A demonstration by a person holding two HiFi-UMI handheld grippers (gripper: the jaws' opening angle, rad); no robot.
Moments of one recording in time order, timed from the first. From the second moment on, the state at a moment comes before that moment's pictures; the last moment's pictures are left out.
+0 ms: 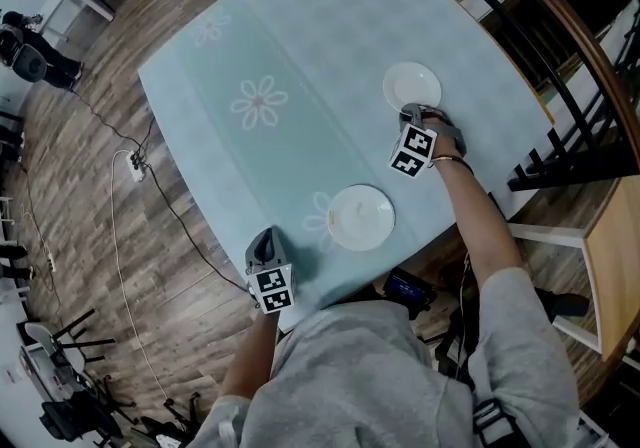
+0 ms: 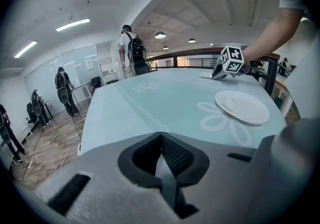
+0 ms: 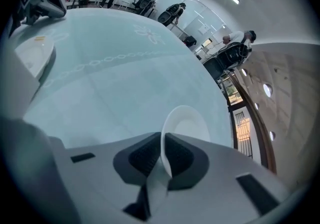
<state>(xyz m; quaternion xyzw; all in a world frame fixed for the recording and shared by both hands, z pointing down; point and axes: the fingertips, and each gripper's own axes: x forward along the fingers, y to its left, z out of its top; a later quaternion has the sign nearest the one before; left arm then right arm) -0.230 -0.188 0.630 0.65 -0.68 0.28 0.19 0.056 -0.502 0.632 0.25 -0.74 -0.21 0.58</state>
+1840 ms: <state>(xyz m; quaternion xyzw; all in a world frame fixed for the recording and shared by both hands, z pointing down) -0.189 -0.159 0.610 0.85 -0.49 0.17 0.12 -0.036 -0.199 0.540 0.33 -0.77 -0.20 0.51</state>
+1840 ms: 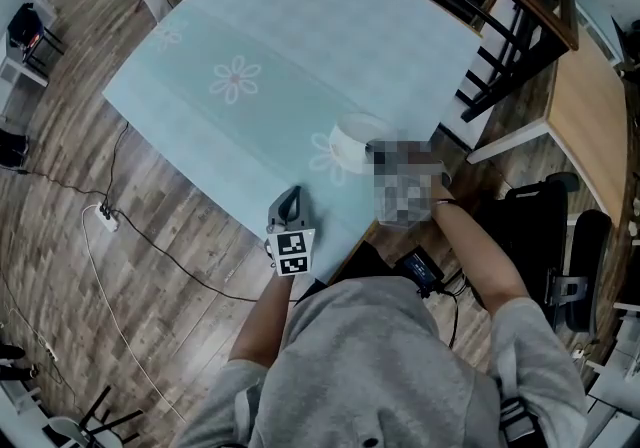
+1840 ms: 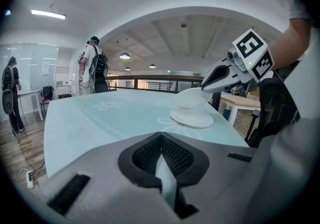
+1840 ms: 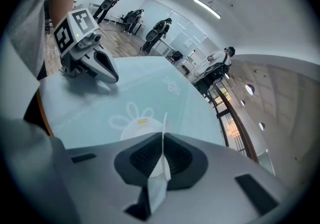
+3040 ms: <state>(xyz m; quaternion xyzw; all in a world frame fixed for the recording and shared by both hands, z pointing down) -0.191 -0.159 0.603 0.85 -0.49 0.15 0.11 -0.070 -0.165 0.627 0.30 -0.79 -0.08 0.52</state>
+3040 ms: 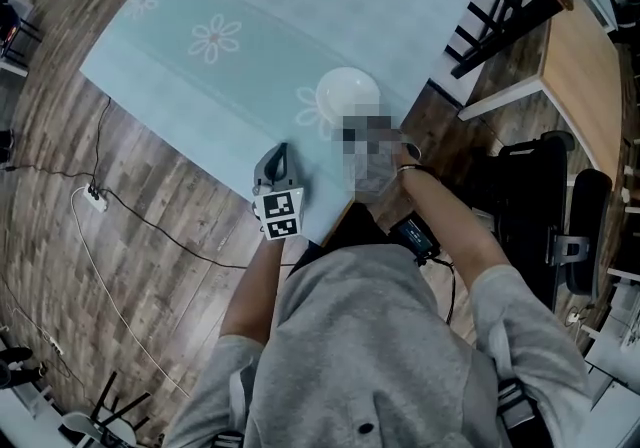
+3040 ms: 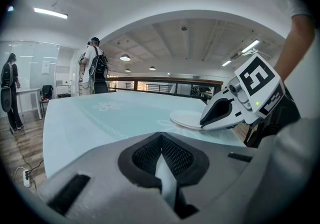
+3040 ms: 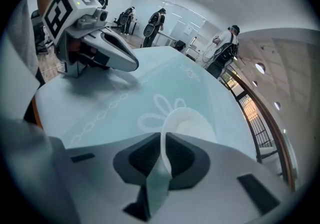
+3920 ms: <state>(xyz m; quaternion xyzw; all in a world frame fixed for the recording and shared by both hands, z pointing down) -0.194 -0.158 0.606 0.85 -0.49 0.16 0.12 -0.034 -0.151 0.555 0.47 -0.81 0.04 0.35</state>
